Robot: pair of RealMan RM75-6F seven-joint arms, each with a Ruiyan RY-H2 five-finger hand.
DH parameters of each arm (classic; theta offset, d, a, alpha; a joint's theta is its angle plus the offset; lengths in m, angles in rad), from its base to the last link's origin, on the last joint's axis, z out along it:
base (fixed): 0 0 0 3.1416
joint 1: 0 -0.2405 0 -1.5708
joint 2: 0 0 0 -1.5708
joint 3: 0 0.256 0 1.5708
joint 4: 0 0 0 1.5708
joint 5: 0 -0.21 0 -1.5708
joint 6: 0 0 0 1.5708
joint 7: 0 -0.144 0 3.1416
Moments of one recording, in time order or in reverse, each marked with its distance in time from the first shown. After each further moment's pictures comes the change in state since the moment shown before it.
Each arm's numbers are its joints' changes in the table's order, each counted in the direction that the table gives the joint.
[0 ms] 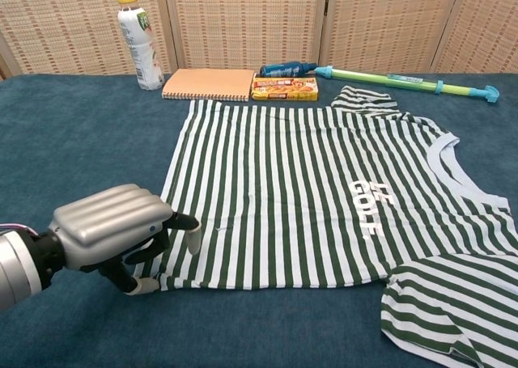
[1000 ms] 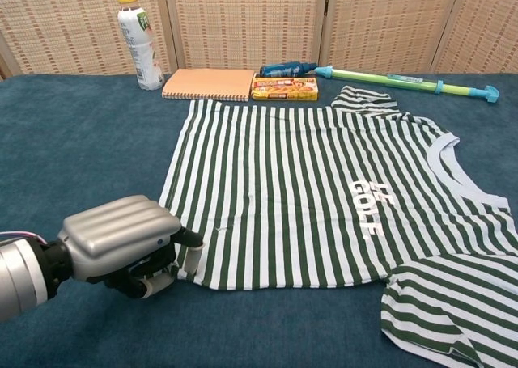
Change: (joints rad) left arm 0.029 0.008 0.024 0.002 0.023 0.024 -0.004; right arm -0.006 0.012 0.001 -0.018 -0.011 0.020 -0.009
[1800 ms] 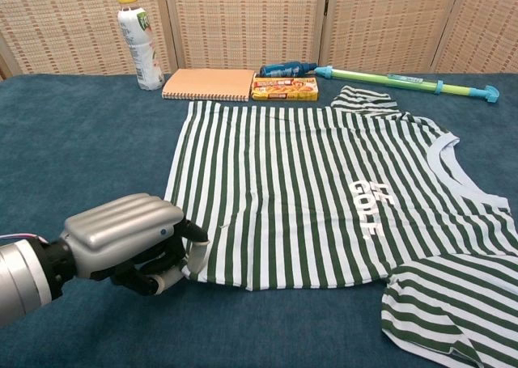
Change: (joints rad) left arm -0.011 0.018 0.001 0.006 -0.011 -0.044 0.139; right arm -0.080 0.080 -0.041 -0.051 0.175 0.045 0.099
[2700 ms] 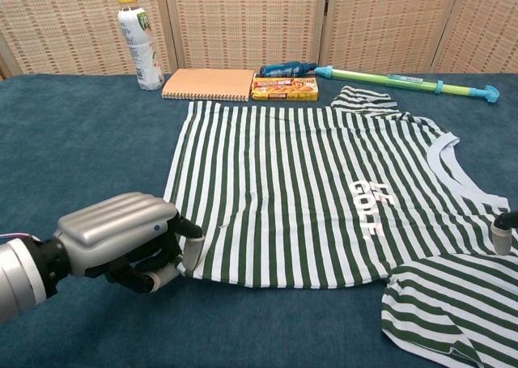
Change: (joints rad) left arm -0.008 -0.005 -0.001 0.006 0.017 -0.005 0.015; right arm -0.130 0.251 -0.063 -0.334 0.034 0.174 0.002
